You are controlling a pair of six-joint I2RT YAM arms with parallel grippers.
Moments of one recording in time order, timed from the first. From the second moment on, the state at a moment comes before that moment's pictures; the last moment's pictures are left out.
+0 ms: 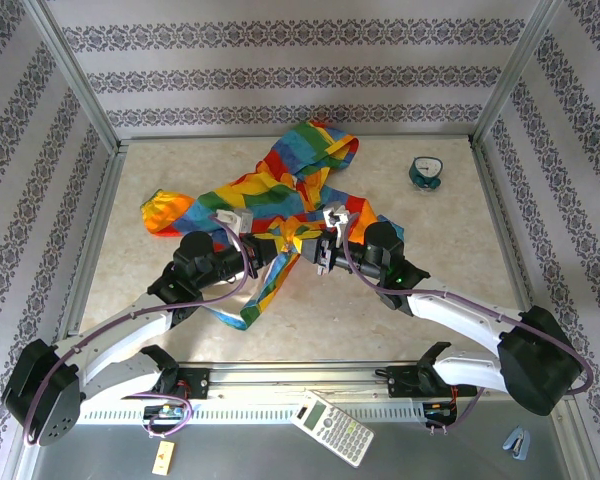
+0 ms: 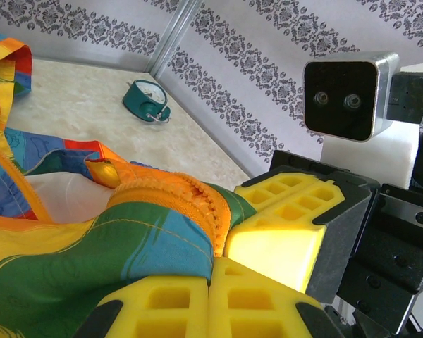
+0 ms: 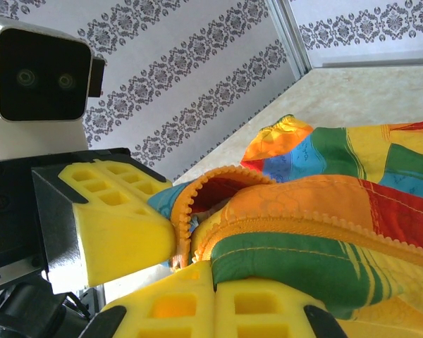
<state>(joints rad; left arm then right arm) -0.59 1.02 0.52 0.38 0.37 -0.54 0.68 1.19 0.58 0.50 -0.46 0.48</state>
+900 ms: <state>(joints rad) -0.59 1.05 0.47 0.50 0.37 -0.59 0.68 1.20 0.58 0.50 -0.46 0.51</state>
